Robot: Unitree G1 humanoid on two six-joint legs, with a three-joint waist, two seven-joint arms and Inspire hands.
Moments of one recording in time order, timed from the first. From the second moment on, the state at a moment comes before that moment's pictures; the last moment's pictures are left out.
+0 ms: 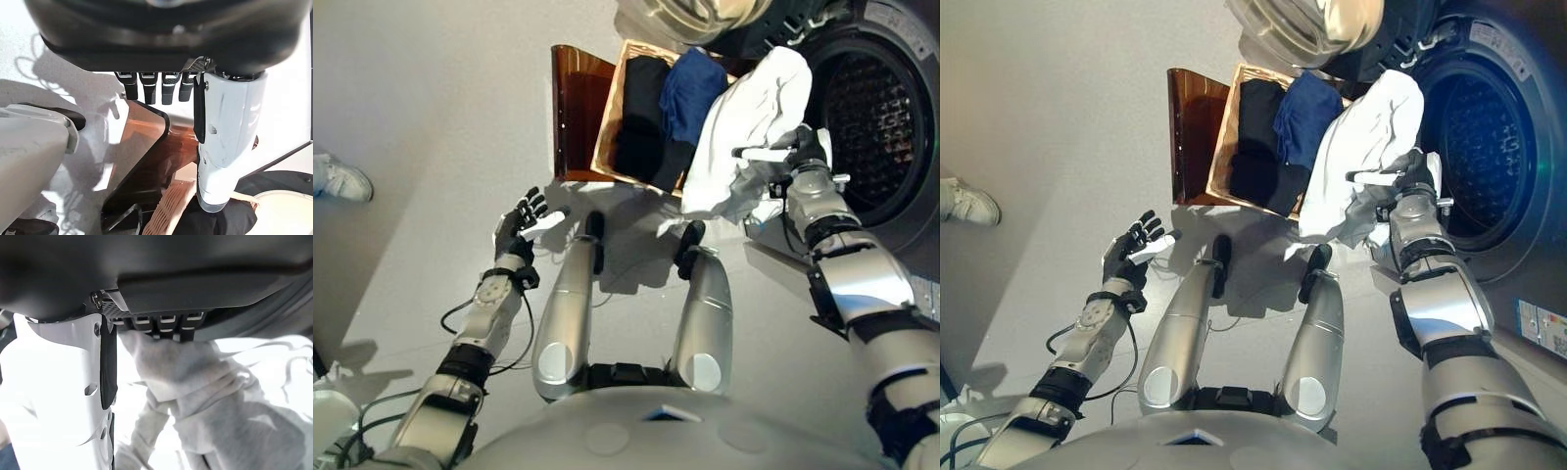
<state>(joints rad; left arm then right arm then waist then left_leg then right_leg) -0.04 0.37 -0.25 0.42 -0.62 -0.10 0.13 -0.89 -0.51 0.31 1.35 0.22 0.00 -0.22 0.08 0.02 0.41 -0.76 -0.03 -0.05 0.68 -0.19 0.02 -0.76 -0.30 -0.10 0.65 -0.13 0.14</state>
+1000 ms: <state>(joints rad) -0.02 0.38 -0.26 0.34 -0.63 -0.09 0.13 -1.00 -0.58 0.36 1.42 0.16 0.04 -0.21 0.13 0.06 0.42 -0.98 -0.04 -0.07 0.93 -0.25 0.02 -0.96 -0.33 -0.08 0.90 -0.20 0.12</state>
